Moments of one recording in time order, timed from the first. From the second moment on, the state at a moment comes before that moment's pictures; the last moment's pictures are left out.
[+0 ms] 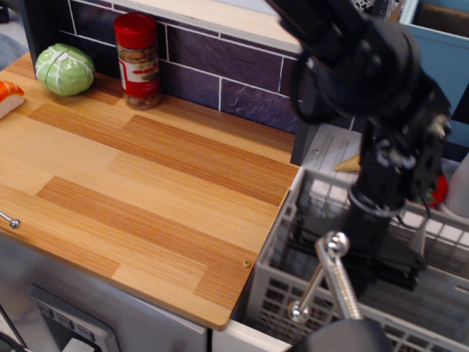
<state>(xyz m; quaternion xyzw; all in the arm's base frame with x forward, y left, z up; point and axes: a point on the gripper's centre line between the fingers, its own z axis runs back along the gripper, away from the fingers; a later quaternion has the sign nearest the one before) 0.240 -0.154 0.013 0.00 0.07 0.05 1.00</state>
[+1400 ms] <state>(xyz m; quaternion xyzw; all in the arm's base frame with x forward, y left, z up) 0.238 0.010 0.105 -0.04 0.01 0.02 1.00</state>
